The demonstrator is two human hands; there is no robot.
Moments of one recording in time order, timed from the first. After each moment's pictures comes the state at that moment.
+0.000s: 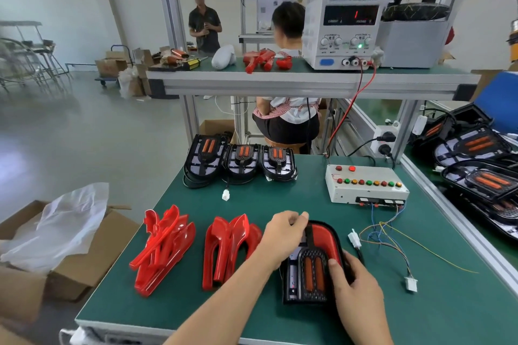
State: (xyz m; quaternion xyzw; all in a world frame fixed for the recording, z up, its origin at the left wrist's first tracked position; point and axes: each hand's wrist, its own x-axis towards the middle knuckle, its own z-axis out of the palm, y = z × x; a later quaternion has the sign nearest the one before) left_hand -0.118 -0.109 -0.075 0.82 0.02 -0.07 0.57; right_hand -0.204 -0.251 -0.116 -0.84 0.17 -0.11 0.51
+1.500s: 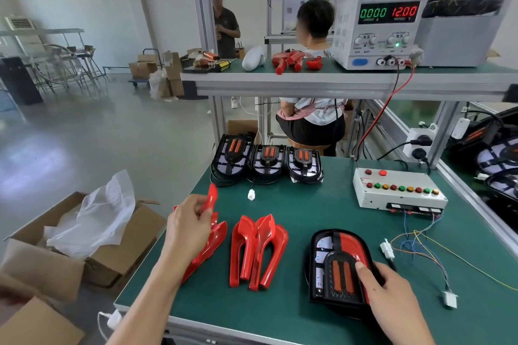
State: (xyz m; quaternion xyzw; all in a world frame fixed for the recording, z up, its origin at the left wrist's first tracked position) left_hand -0.164 0.086 -0.046 0.88 0.18 0.21 0.38; right_hand -0.197 -0.259 -0.104 -0.85 0.14 -0.03 0.51
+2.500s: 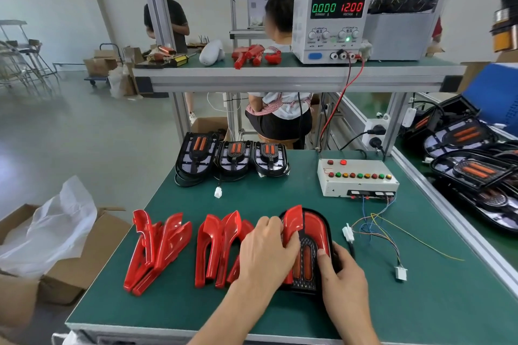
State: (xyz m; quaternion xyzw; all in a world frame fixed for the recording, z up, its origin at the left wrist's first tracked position) left_hand -0.166 -0.101 -0.082 0.94 -0.01 0.17 0.29; right_hand -0.202 -0.243 -0.126 -0.79 0.15 -0.13 0.57
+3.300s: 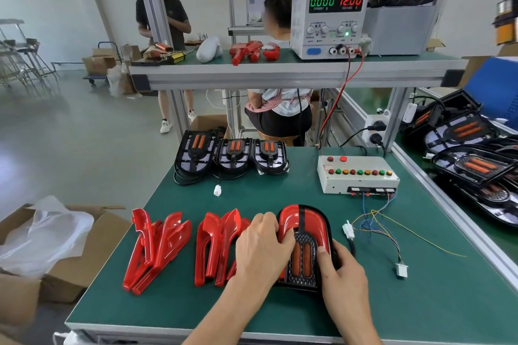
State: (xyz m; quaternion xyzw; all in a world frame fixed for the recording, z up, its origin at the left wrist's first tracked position) left_hand -0.161 -0.096 -0.085 0.94 0.01 0.16 0.29; right_hand -0.204 -0.242 -0.122 -0.79 0.15 -0.12 0.59
